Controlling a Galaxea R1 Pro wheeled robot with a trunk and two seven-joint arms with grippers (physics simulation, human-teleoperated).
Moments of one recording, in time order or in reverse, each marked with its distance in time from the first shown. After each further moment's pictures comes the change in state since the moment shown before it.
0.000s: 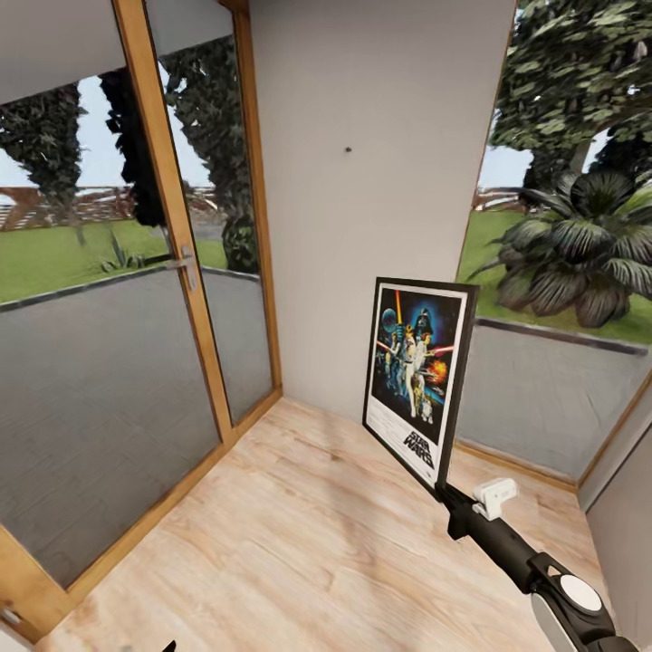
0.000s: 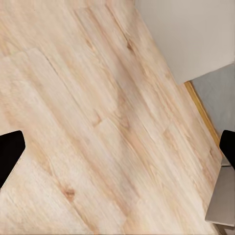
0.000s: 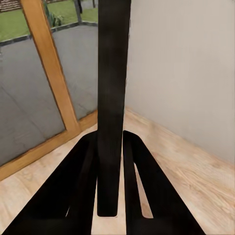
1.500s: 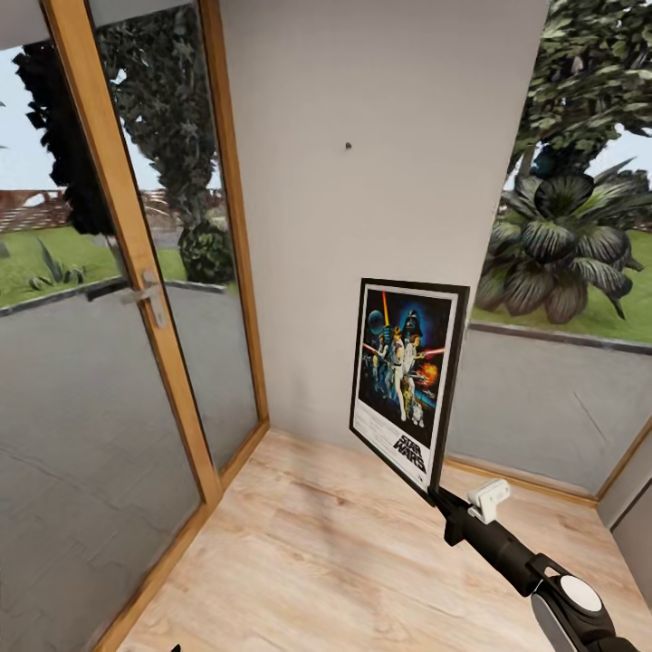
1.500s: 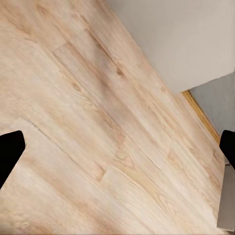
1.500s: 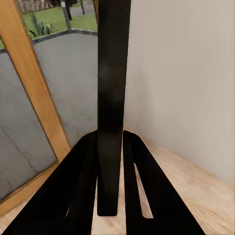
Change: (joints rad) left arm 0.000 -0.001 -0.048 -0.003 -0.008 -0.012 -0.001; right arm 0.000 0.000 -0.001 0.006 0.001 -0.002 0.090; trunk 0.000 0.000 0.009
